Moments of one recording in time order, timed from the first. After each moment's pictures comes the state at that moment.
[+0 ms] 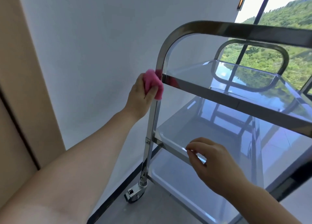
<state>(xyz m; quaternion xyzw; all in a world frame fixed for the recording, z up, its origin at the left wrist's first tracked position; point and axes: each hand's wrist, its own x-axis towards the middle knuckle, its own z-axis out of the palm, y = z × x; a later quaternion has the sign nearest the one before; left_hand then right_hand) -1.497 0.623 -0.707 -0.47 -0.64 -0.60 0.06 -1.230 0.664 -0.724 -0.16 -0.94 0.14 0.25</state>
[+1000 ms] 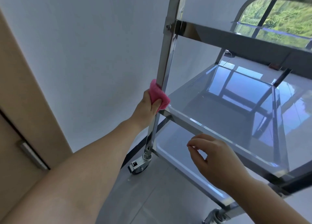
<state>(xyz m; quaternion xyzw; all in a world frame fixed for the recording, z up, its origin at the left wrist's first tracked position) -1.489 0.632 -0.865 -0.42 -0.70 -0.57 -0.13 -1.237 0.673 -0.812 -0.17 -0.96 0.14 0.17</state>
